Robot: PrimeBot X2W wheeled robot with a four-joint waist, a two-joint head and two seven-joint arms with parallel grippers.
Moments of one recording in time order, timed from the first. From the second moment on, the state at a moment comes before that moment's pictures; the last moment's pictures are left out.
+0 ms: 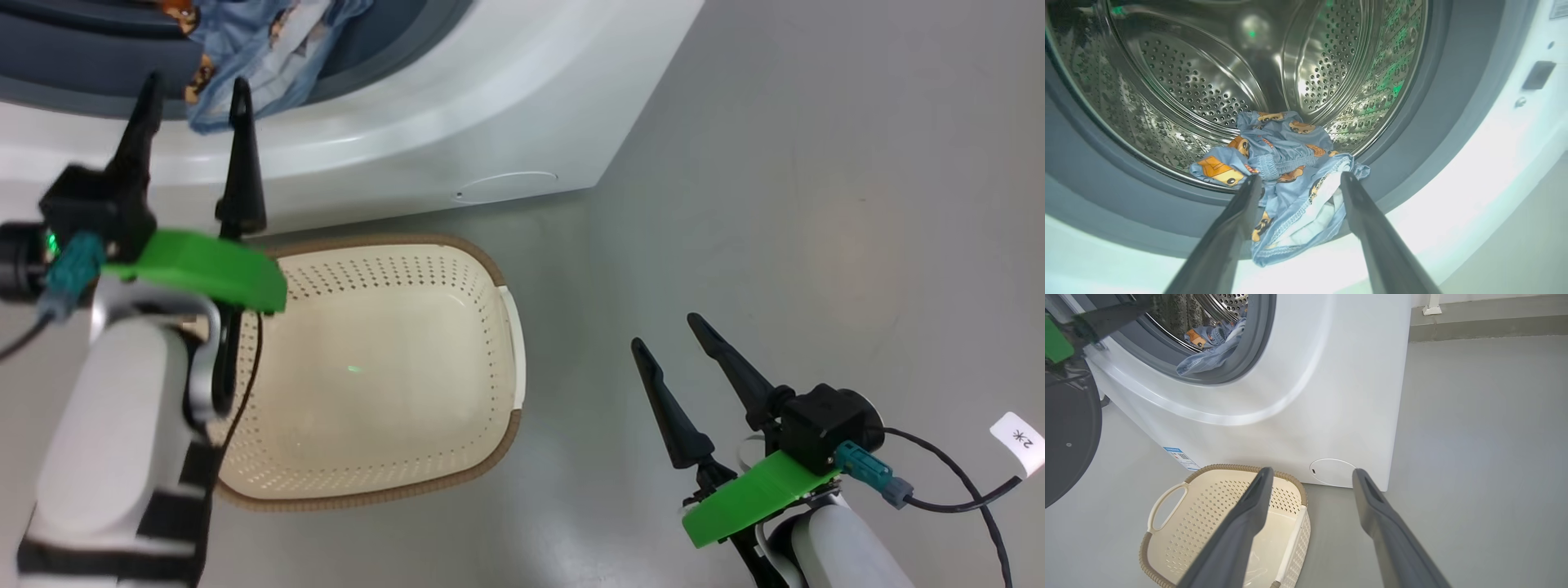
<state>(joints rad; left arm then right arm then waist) -0.71 0.16 -0.20 0.36 -0.25 0.07 -0.21 -0.24 -0.06 0.25 0.18 0.21 0.13 -0.25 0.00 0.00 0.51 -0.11</state>
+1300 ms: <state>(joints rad) -0.20 0.20 -0.06 0.10 -0.30 0.06 -0.26 -0.18 -0.06 0.19 0.16 0.12 0.13 -0.25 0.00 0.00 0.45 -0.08</state>
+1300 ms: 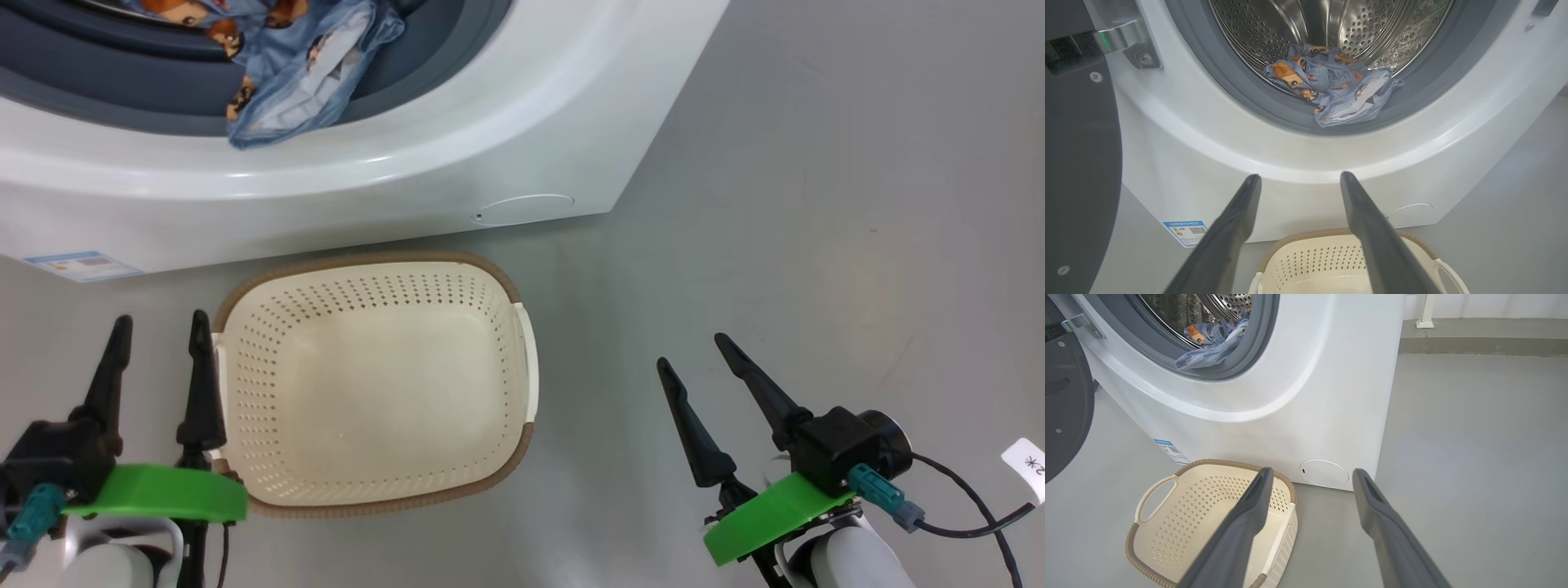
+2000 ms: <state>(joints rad) -0.63 0.27 -0.16 0.20 -0.21 0.02 0.03 -0.19 -0.05 0.27 0.16 0.19 0.13 -0.25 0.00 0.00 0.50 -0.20</state>
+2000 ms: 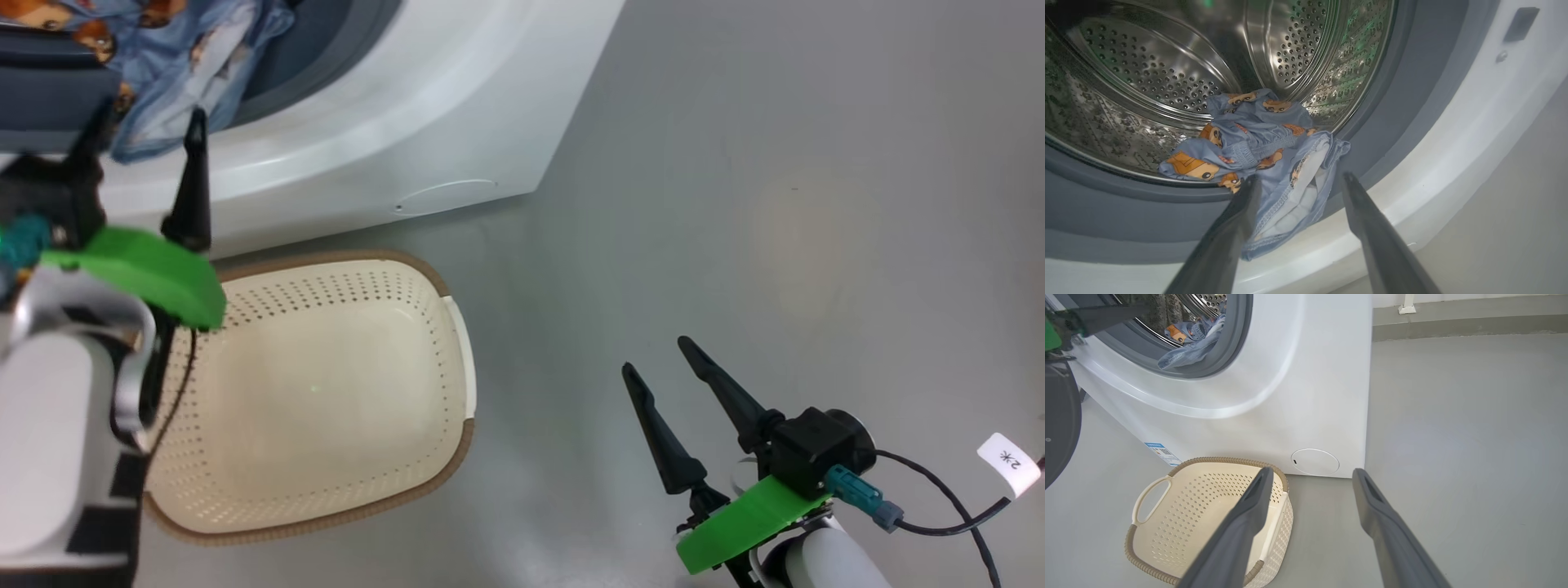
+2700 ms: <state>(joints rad) -0.99 0.31 -0.23 0.56 -0.14 0.00 0.20 -0.21 -0.05 0.31 0.14 0.24 0.13 -0.25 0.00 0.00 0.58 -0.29</state>
